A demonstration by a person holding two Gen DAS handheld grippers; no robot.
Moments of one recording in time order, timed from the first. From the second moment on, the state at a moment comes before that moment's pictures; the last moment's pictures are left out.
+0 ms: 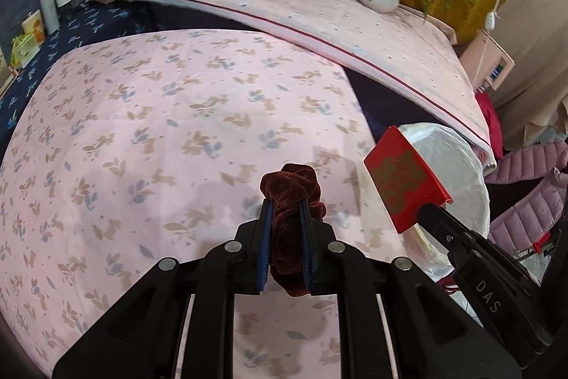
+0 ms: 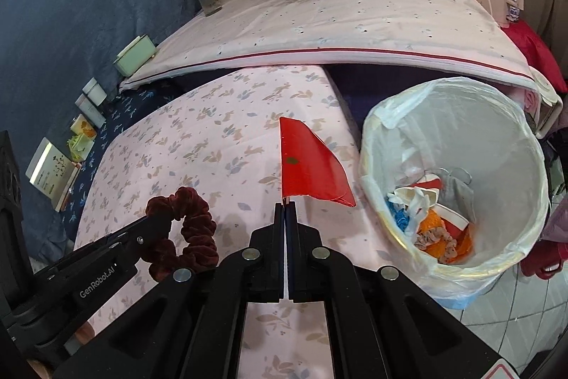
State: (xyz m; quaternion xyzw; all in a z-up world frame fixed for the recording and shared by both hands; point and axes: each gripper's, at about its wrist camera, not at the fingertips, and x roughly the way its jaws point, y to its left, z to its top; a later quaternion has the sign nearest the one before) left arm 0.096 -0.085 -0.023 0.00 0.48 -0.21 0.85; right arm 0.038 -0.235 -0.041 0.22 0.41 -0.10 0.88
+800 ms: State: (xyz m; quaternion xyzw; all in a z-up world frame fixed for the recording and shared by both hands) left arm 0.068 -0.221 -0.007 0.04 0.48 -0.31 0.82; right arm -0.015 -0.335 -0.041 0.21 0.40 -0.20 0.87
